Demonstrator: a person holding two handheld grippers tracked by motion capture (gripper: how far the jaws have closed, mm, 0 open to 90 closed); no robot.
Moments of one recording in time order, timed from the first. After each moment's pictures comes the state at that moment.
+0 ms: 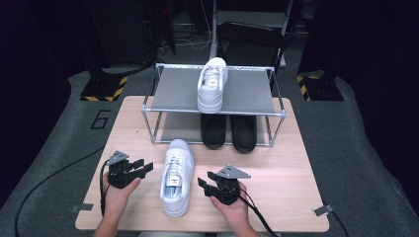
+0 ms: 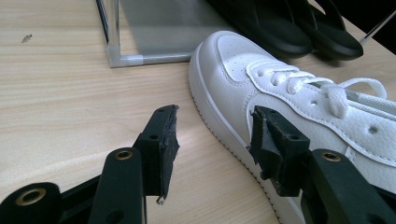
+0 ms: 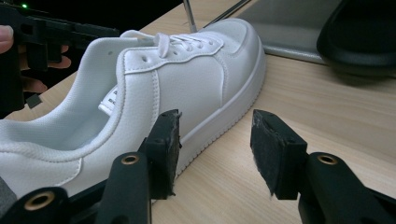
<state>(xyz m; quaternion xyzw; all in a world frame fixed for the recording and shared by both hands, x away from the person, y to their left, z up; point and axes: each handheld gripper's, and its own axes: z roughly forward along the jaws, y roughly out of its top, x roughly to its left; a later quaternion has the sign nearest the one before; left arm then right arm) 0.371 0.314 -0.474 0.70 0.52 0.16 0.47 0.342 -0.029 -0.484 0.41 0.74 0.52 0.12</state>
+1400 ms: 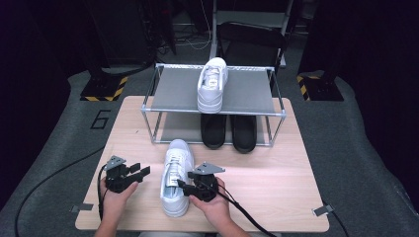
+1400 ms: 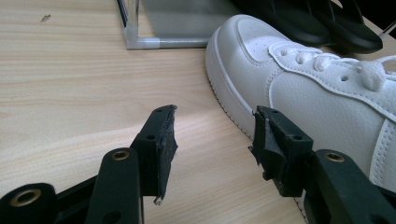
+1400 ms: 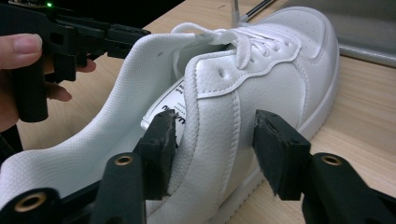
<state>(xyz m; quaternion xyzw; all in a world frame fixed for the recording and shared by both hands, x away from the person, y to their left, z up) 0.365 0.326 -0.489 0.70 0.53 0.16 0.46 0.353 0.028 -0.482 0.38 0.78 0.49 0.09</state>
